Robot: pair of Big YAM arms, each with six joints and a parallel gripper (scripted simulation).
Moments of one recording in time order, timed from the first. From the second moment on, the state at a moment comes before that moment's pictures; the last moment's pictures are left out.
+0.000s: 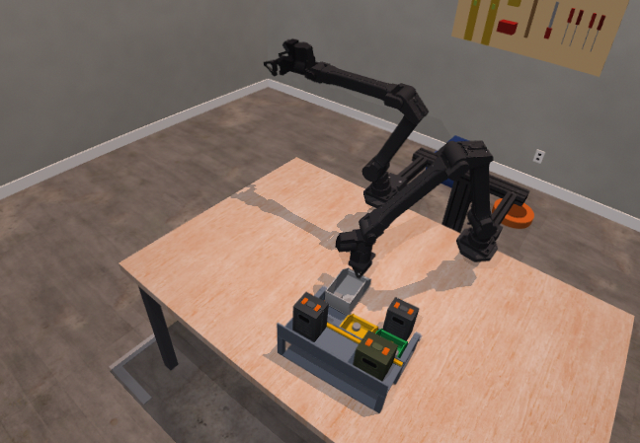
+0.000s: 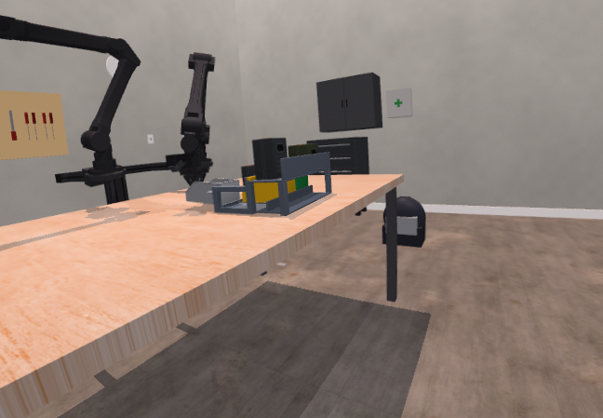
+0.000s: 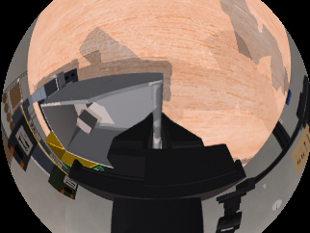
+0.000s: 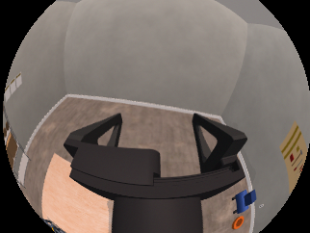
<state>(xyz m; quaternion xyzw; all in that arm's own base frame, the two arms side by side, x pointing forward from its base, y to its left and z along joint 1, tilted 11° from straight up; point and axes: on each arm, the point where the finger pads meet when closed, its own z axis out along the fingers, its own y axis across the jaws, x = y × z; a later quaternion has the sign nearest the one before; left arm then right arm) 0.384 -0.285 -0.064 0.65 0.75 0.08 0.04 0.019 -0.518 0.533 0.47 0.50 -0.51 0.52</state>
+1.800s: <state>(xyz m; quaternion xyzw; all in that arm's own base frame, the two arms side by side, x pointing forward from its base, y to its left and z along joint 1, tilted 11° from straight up) 0.386 -0.286 -0.081 0.65 0.75 0.08 0.05 0.019 -0.518 0.533 0.47 0.50 -0.51 0.52</state>
